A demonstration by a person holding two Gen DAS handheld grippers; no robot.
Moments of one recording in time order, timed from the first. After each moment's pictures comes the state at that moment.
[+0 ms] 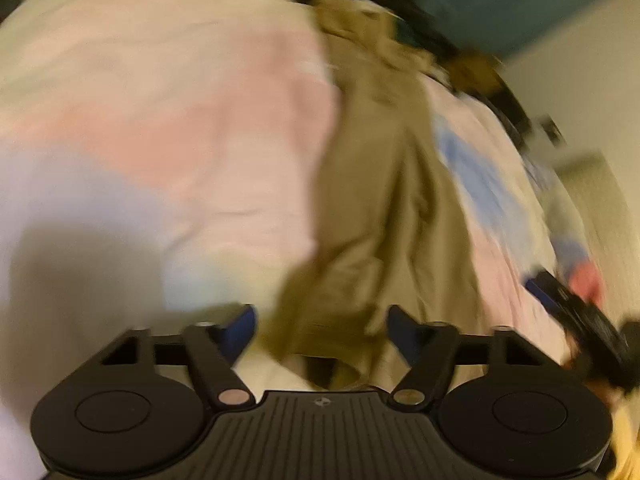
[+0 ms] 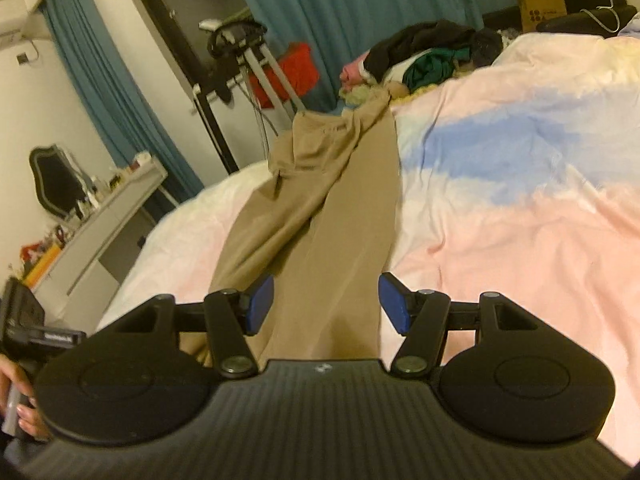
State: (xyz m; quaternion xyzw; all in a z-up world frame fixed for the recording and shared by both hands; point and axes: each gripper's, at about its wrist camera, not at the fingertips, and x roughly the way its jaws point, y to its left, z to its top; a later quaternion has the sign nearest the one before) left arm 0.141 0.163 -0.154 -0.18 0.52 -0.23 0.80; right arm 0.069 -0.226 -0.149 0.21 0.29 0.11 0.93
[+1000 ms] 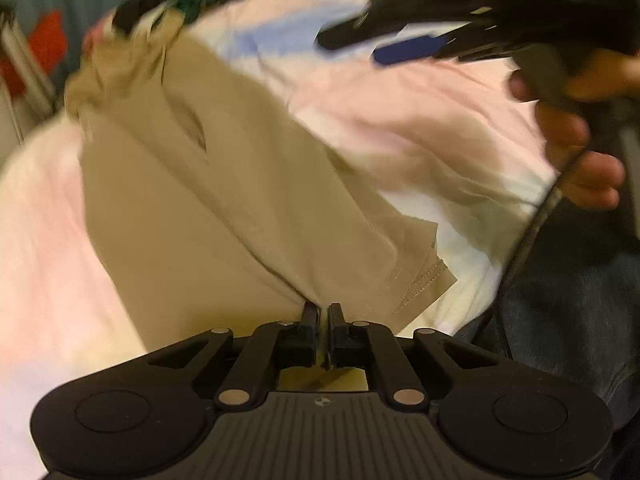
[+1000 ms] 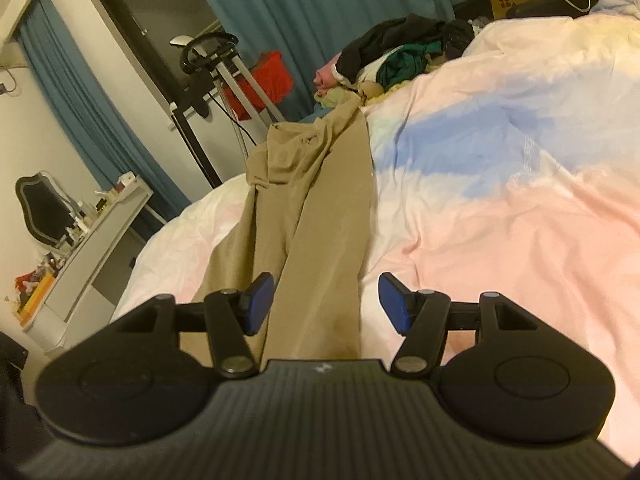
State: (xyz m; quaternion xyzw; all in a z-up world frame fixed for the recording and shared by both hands) left arm 0.053 -0.054 -0.154 0.23 0.48 -0.32 0.79; right arm 0.063 -0.250 -0.145 0.25 0.28 0.08 0.92
